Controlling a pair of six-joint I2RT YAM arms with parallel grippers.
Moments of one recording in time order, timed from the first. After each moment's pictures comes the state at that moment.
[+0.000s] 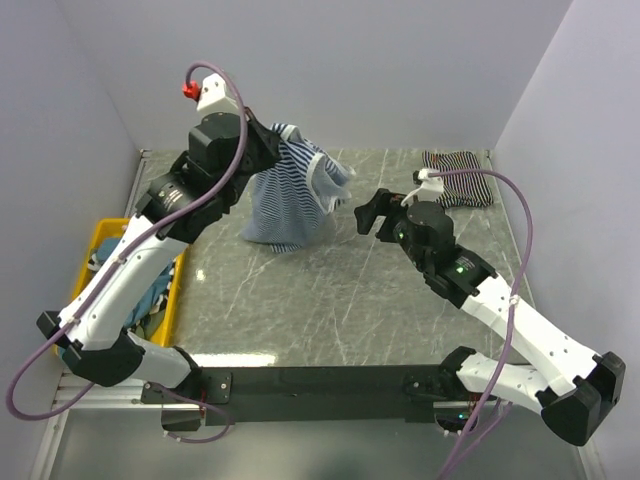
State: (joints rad) left arm -0.74 1.40 1.88 -0.66 -0.53 -0.68; right arm 0.66 1.00 0.95 -0.23 0.33 0.56
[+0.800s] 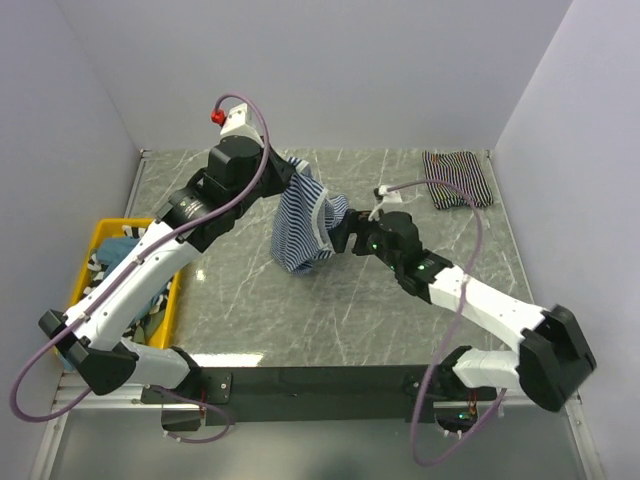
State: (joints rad) left arm -0.70 1.35 1.59 -0.54 -0.32 -0.72; right arm 0.65 1.20 0.74 0.11 0.11 0.53
